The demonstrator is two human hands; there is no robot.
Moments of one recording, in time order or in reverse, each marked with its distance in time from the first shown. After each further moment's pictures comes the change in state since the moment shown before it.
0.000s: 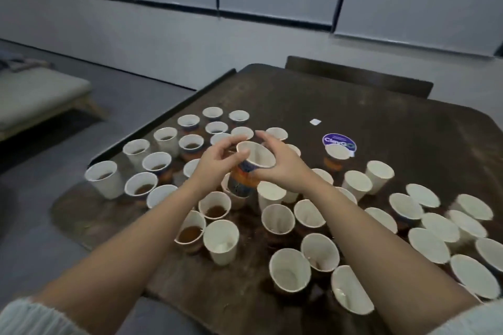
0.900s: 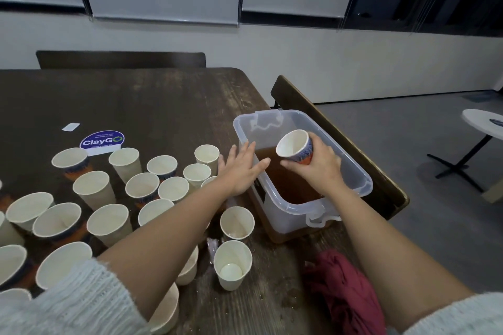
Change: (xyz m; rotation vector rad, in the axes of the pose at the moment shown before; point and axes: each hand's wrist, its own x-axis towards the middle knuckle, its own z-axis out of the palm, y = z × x) left_hand -0.001 0.069 0.569 0.693 -0.742 0.280; right_hand -0.420 0.247 -0.319 -0.467 0.901 0.702
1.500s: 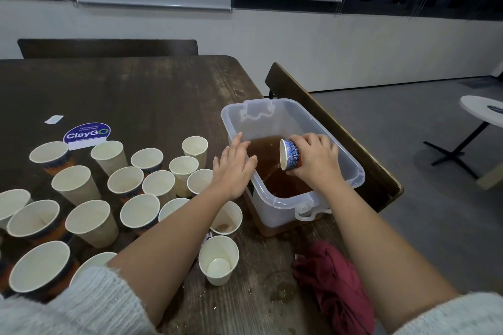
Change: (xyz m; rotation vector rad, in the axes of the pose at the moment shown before) left_hand 0.008 -0.005 0.039 -0.075 0.160 0.034; right_hand 0.004 0.017 0.000 -0.526 -0.097 -0.104
